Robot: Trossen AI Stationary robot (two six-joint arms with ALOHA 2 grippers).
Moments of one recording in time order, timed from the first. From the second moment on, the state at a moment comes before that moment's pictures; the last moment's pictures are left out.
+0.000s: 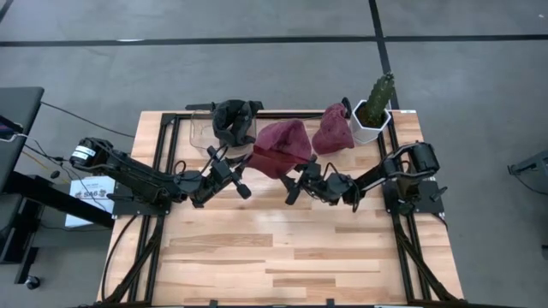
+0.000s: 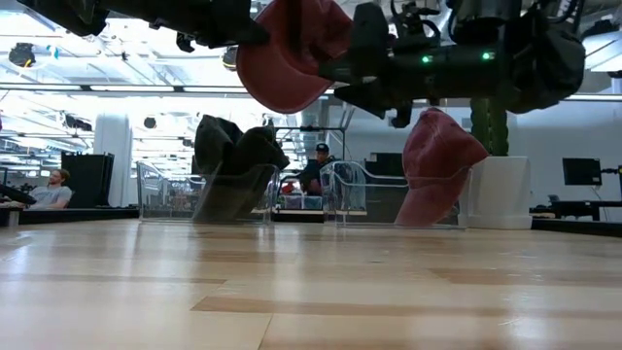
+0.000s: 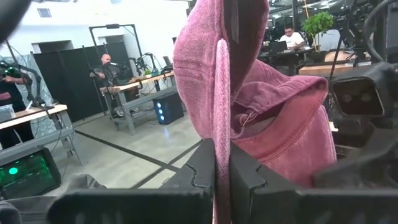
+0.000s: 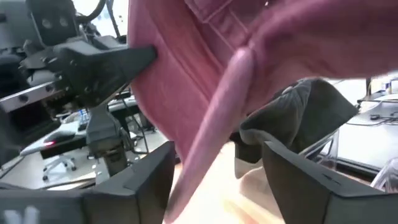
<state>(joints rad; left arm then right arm) -0.28 1.32 0.56 0.92 -0.95 0.32 0.14 1.82 0.63 1.35 0.60 0.09</state>
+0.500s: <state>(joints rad) -0.28 1.32 0.56 0.93 -0.95 0.32 0.13 1.82 0.65 1.32 0.62 0.10</state>
